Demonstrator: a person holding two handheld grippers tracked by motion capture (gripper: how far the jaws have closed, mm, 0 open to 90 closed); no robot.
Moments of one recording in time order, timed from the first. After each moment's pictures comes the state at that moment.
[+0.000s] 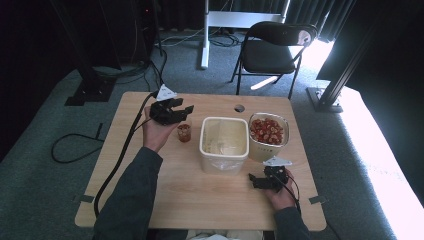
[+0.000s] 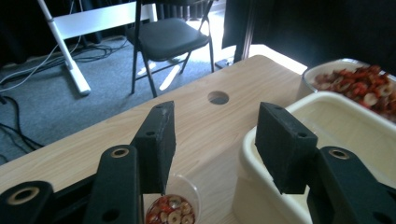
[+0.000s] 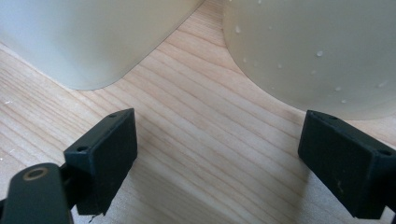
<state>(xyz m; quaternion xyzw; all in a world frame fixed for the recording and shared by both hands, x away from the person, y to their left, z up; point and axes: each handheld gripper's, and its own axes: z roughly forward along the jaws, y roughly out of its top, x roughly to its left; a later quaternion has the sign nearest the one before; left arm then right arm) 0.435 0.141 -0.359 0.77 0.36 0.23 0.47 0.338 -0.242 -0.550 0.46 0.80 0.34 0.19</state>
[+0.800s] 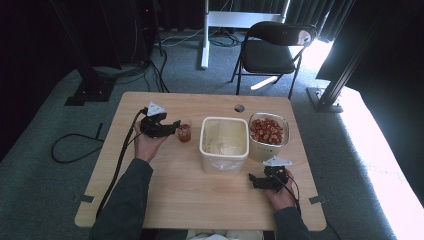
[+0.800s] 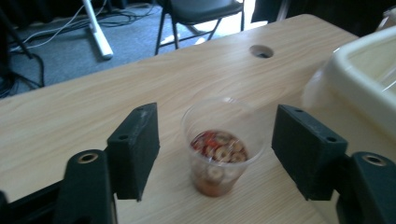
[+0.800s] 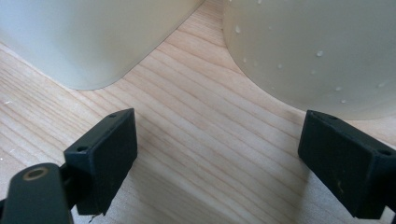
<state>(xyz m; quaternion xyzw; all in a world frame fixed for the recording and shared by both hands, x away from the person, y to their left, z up) 0.441 0.184 -0.435 0.76 0.43 0.23 0.43 0.338 -0.242 -0.550 0.46 0.80 0.34 0.19</state>
